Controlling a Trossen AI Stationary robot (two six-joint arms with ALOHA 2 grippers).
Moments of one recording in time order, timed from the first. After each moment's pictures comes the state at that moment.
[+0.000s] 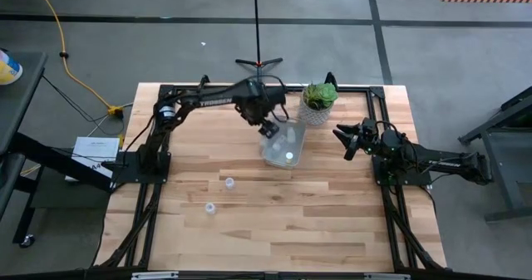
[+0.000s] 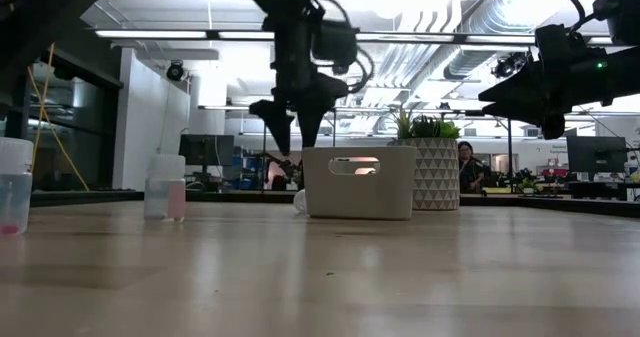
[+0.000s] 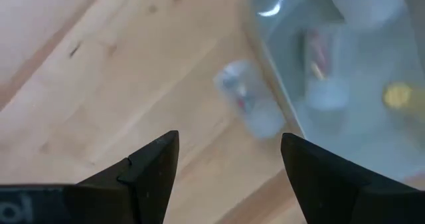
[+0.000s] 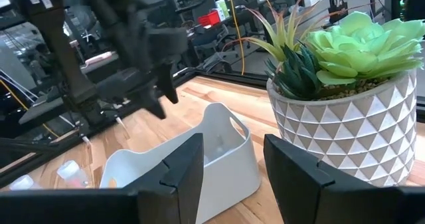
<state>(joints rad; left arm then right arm) 0.35 2.10 1.87 -1.21 0.00 -0.47 -0.21 0.17 0.01 0.06 0.32 0.41</state>
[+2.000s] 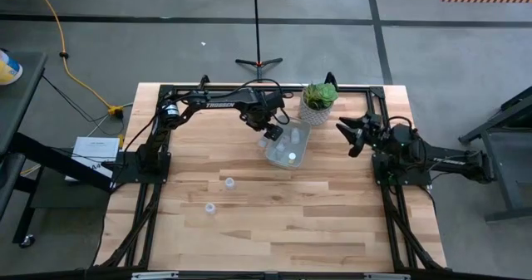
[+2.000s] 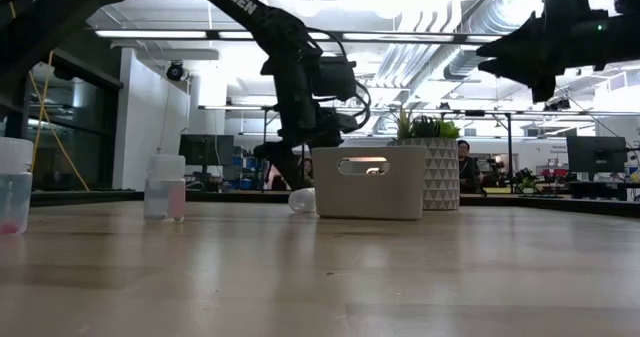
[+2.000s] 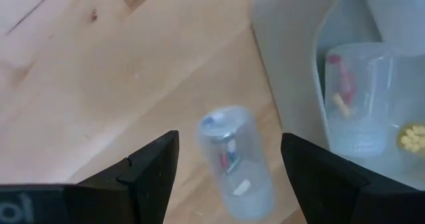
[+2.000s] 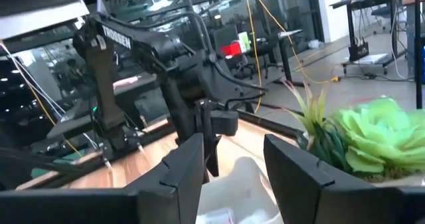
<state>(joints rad) 0.38 2.13 1.67 -0.88 0.12 -0.52 -0.21 0.22 0.14 0.14 0.27 0.31</state>
